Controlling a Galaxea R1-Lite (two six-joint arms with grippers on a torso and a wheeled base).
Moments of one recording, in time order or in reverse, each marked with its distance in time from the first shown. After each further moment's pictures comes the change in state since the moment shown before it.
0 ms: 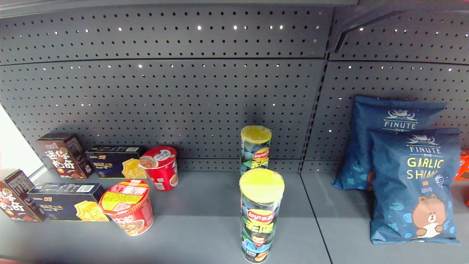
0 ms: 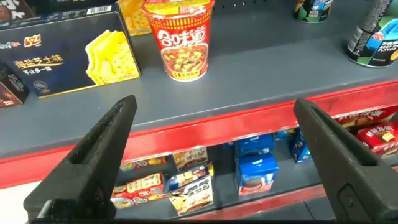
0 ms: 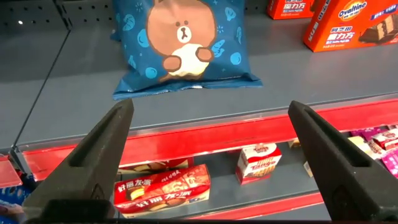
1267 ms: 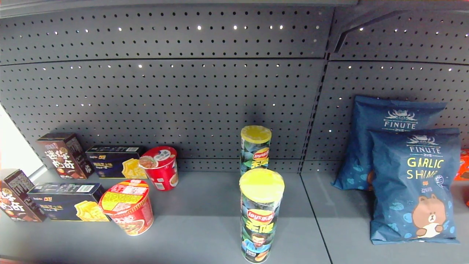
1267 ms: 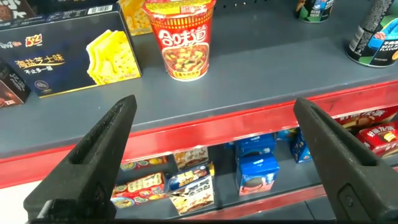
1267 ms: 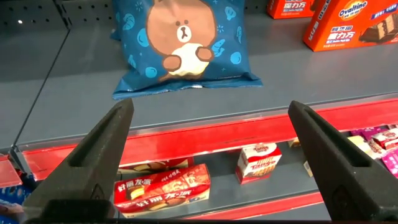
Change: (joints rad) left arm 0.000 0.001 0.000 -0.001 0.005 0.000; right arm 0.000 0.003 0.000 0.000 0.001 0.000
